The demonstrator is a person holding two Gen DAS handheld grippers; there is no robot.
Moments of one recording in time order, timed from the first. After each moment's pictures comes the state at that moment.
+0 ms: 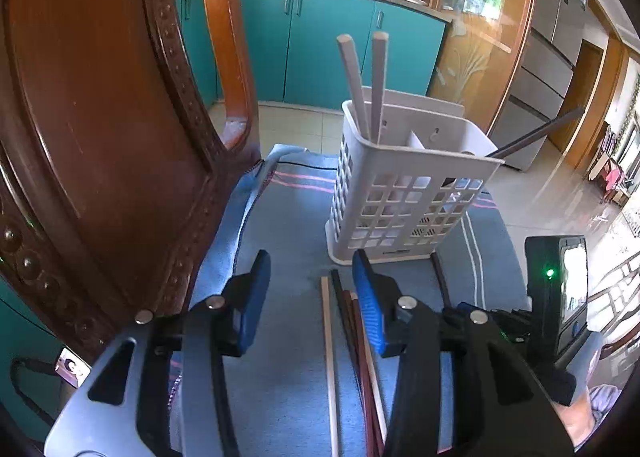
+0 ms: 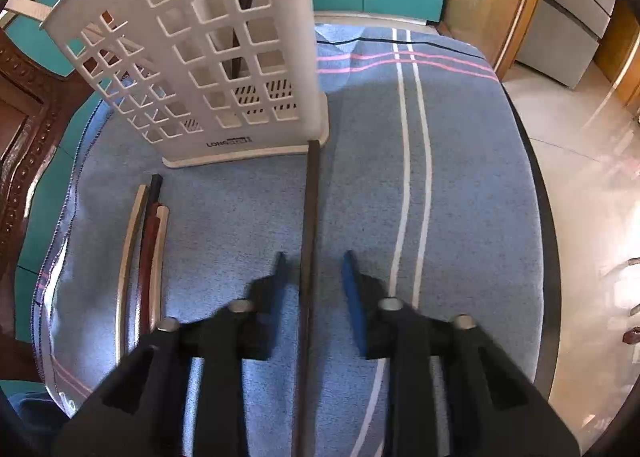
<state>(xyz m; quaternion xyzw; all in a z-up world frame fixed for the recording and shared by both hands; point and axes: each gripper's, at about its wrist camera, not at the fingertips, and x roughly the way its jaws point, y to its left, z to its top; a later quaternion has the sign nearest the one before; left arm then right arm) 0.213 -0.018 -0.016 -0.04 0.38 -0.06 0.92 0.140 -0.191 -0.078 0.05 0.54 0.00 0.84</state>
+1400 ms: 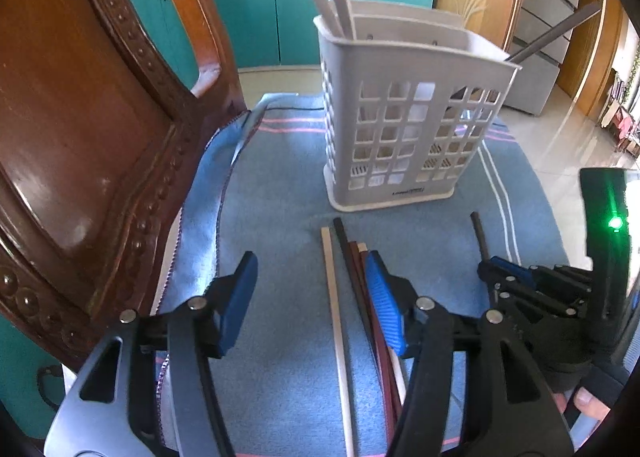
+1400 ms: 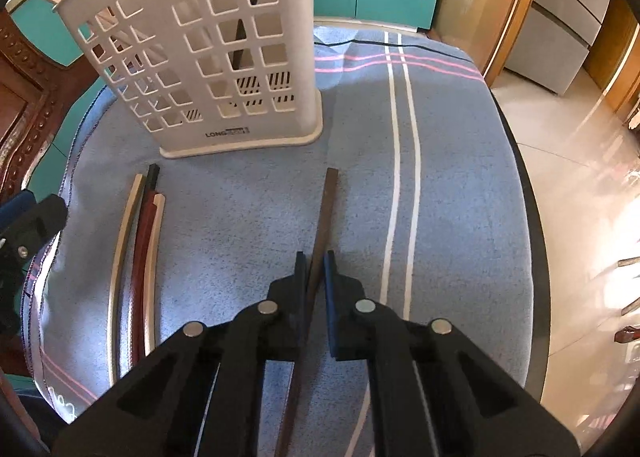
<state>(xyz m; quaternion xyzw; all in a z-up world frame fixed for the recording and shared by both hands) 0.220 -0.041 -0.056 0.03 0.44 -0.05 0.90 0.131 -0.173 -0.076 0.02 0.53 -0.01 0.85</state>
